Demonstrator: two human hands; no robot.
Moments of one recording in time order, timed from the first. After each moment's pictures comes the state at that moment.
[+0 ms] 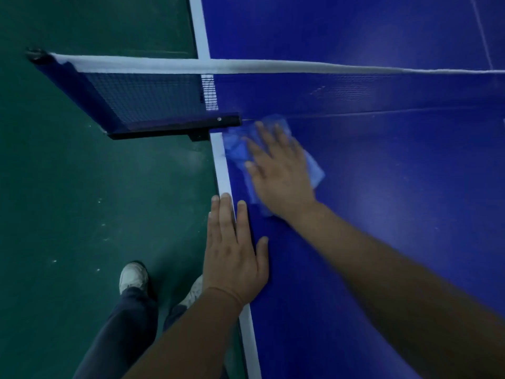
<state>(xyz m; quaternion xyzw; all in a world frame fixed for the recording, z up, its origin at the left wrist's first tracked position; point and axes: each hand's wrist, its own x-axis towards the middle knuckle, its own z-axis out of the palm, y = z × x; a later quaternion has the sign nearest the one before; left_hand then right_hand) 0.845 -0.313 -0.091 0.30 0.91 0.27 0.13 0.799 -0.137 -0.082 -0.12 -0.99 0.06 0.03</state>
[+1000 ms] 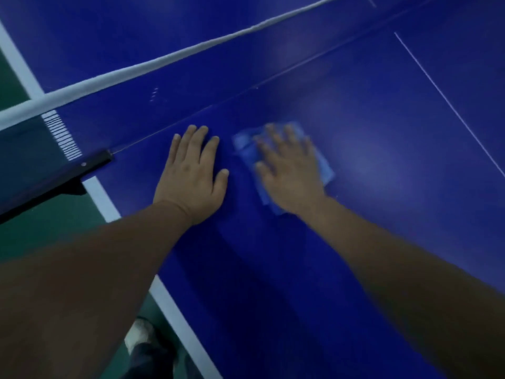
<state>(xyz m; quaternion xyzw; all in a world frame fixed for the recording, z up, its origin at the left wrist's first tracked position) 0.763 -0.160 -0.079 0.57 0.80 0.14 0.11 0.938 -0.026 -0.089 -0.33 -0.94 0.00 -0.01</state>
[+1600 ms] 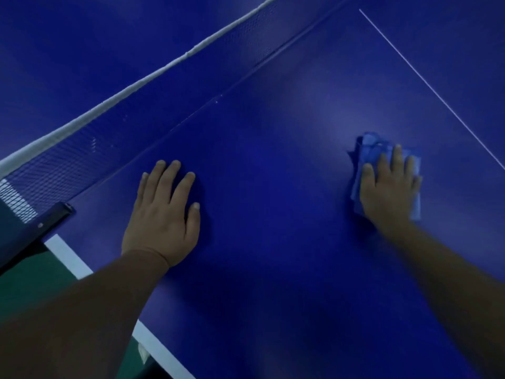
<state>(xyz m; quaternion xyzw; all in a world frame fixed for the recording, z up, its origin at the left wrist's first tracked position) 0.760 -0.159 -0.083 0.60 0.77 0.14 0.12 1.101 0.043 -0.070 -0.71 -0.70 0.04 -0.04</state>
